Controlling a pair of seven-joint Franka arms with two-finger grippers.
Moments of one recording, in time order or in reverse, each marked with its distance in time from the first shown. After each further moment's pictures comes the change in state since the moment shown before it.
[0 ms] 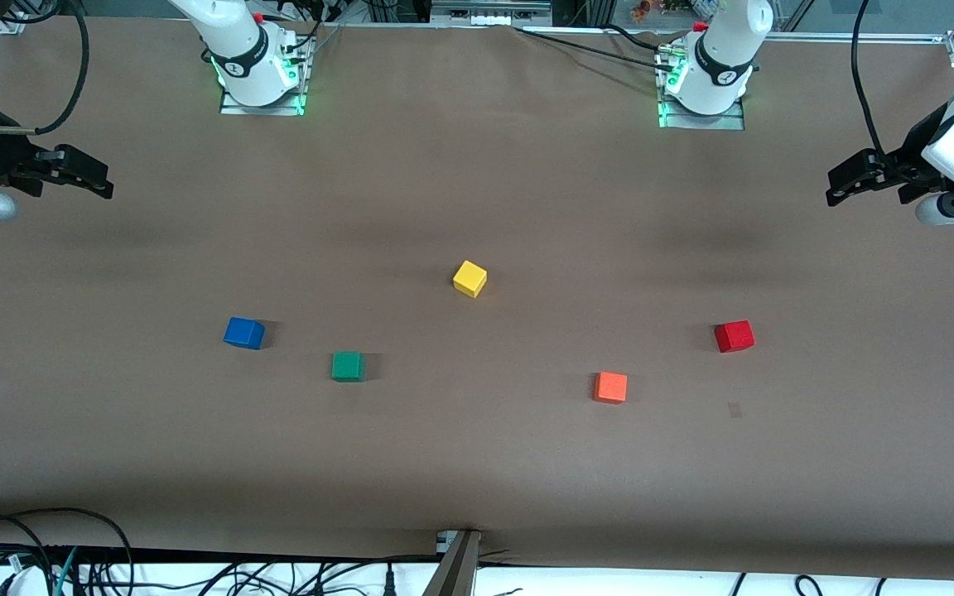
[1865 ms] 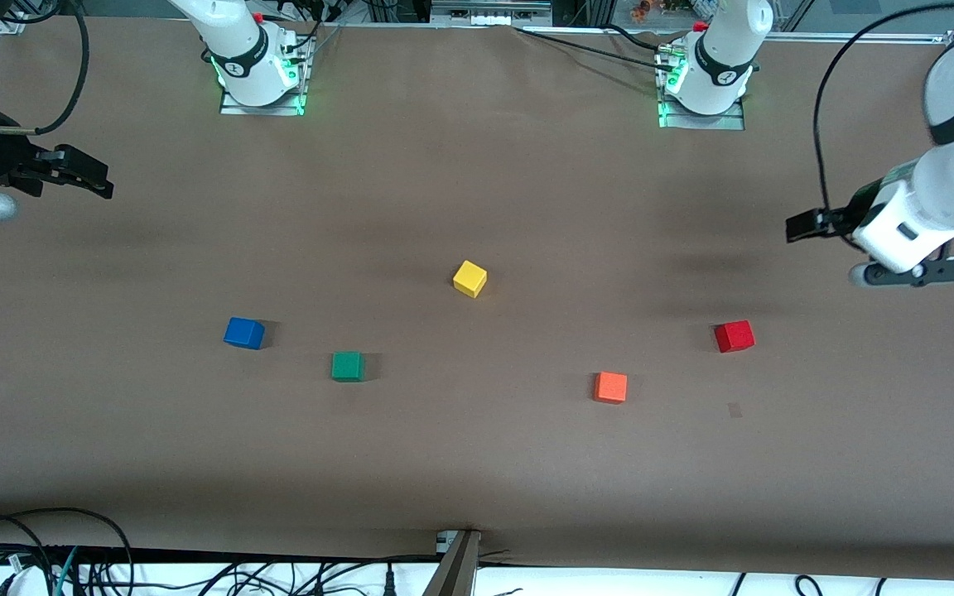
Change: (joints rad) left arm -0.004 0.148 -0.012 -0.099 0.011 0.102 -0.058; right arm 0.000 0.000 0.000 0.000 0.000 0.000 0.000
